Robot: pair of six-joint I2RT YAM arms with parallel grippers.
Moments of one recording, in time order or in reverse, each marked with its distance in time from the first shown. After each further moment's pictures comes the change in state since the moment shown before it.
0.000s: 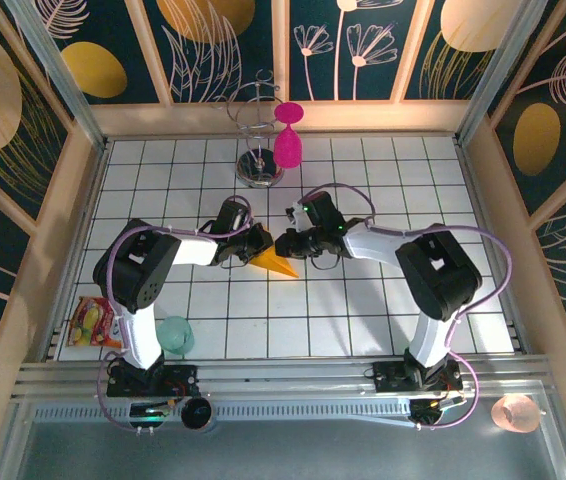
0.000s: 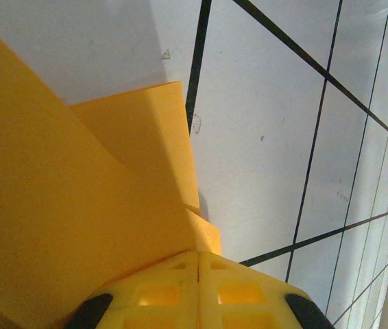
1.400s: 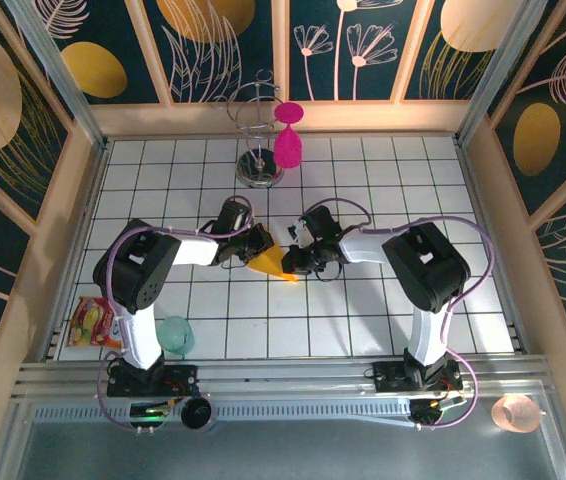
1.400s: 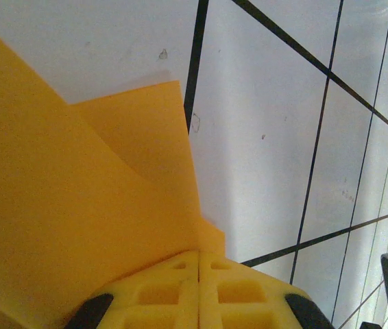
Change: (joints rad) left arm -0.006 -0.002 0.004 -0.018 -0.020 0.019; right arm -0.001 0.058 -0.070 -0.056 0.005 -0.058
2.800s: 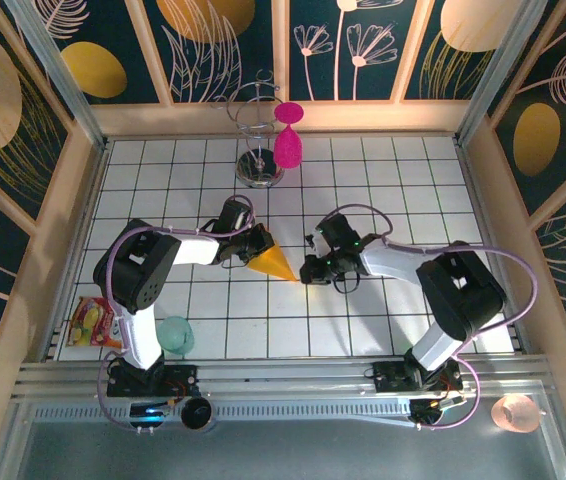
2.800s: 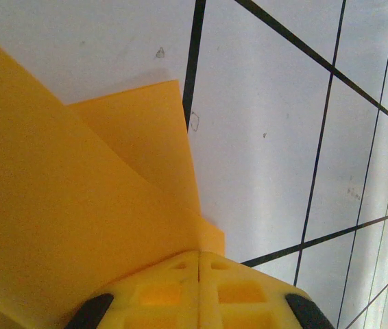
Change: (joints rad) left arm -0.005 -0.001 0.014 -0.031 -0.010 0.019; right arm -0.012 -0.250 -0.134 -0.146 0.105 -0.017
